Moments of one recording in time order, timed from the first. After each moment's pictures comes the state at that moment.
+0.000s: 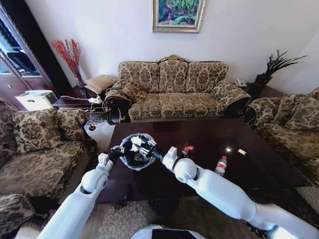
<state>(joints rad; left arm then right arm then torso) 1.27 -1.02 -0.47 -1.89 -0.41 0.20 0.02 -0.57 1.01 -0.50 1.87 0.69 -0.10 0.02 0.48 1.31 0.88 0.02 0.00</state>
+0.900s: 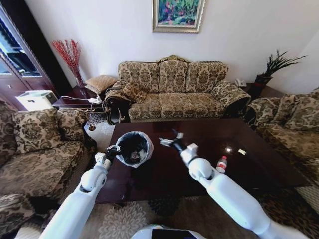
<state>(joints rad) 1.25 -1.06 -0.52 -1.83 -0.44 0.20 -0.02 -0.88 1.01 0.02 1.62 0.54 -0.02 0.17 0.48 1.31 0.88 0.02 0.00</state>
